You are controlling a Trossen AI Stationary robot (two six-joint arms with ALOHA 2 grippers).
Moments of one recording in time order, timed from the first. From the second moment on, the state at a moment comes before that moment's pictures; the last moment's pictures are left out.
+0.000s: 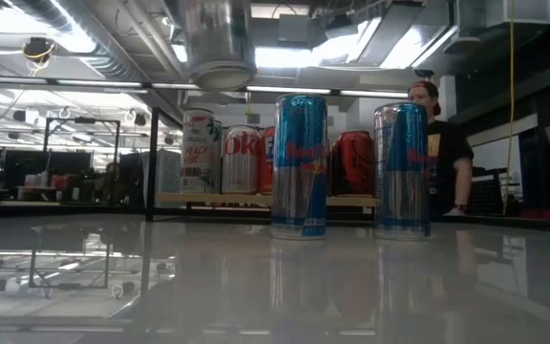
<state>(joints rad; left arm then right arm) -0.50 1.34 1.14 -0.35 -0.45 -0.23 0.61 1.90 2.03 -1.39 0.60 0.49</state>
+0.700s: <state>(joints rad) 0.14 1.00 1.03 -0.55 -0.19 0.04 0.32 1.50 1.36 -0.68 0.29 0.15</state>
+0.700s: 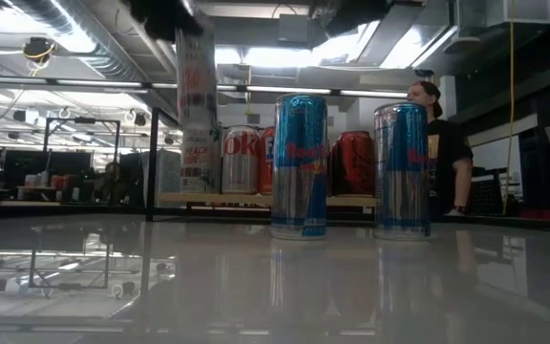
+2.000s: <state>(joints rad) 0.53 1.07 0.75 -0.30 0.11 0.16 0.10 1.51 1.33 -0.52 0.01 -0.01</state>
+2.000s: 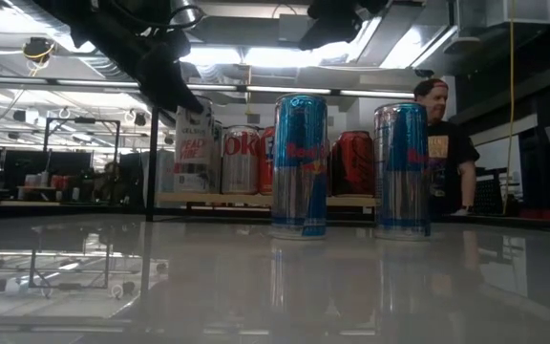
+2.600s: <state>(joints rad) 0.53 1.07 0.75 -0.30 0.09 0.16 0.10 1.51 1.33 -0.52 0.01 -0.01</state>
